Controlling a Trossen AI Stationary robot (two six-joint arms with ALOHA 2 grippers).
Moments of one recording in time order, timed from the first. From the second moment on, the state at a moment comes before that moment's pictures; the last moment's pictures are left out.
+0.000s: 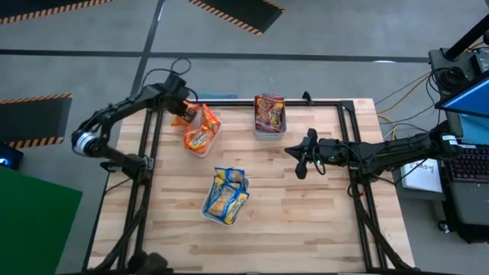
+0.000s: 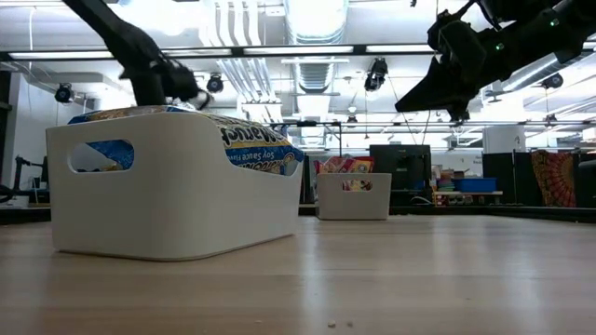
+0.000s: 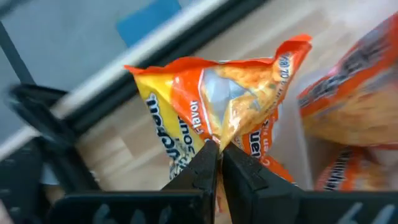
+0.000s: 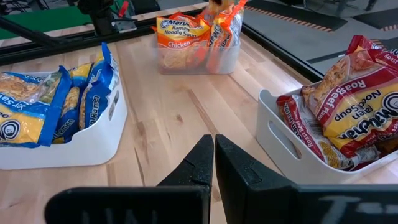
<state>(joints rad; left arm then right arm) 0.99 1.45 0.98 -0.68 -0.10 0.05 -0.01 0.97 0.45 0.14 0.29 0.19</state>
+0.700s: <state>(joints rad) 0.71 1.09 0.98 -0.77 -0.07 -0.12 -0.01 0.97 0.45 0.14 0.29 0.19</state>
